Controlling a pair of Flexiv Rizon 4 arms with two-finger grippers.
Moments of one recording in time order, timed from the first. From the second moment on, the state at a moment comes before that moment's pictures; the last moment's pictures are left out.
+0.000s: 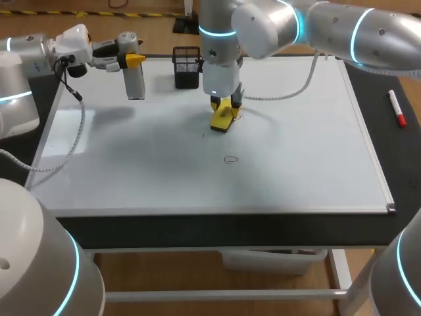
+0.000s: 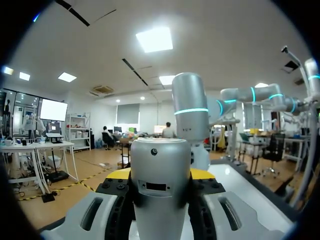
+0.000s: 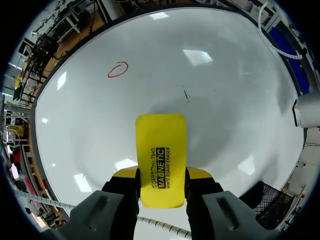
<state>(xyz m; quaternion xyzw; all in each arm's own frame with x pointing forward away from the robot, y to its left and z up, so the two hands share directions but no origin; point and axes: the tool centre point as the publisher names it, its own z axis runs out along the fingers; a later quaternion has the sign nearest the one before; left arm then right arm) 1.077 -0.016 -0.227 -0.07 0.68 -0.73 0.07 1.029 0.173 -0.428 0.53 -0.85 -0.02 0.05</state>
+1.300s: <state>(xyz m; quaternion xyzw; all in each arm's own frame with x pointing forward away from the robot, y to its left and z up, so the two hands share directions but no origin) 1.077 -0.016 -0.227 -0.07 0.68 -0.73 0.07 1.031 0.115 -0.429 0.46 -0.89 -0.01 0.06</state>
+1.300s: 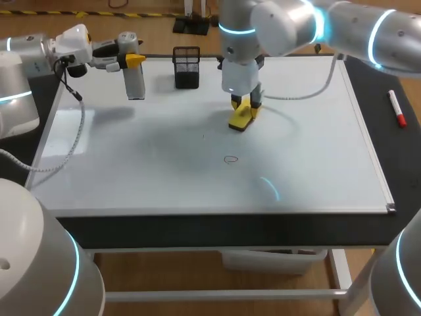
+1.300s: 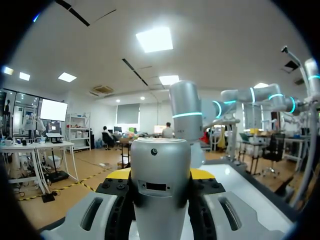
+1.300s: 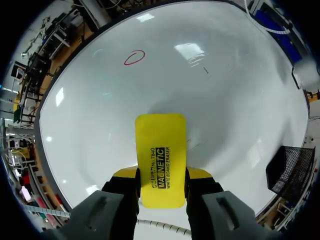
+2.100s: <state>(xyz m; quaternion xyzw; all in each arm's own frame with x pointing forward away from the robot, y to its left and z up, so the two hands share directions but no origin) 1.077 -0.016 -0.227 -0.07 0.68 -0.73 0.07 1.044 0.090 -0.400 0.44 -0.90 0.01 0.03</state>
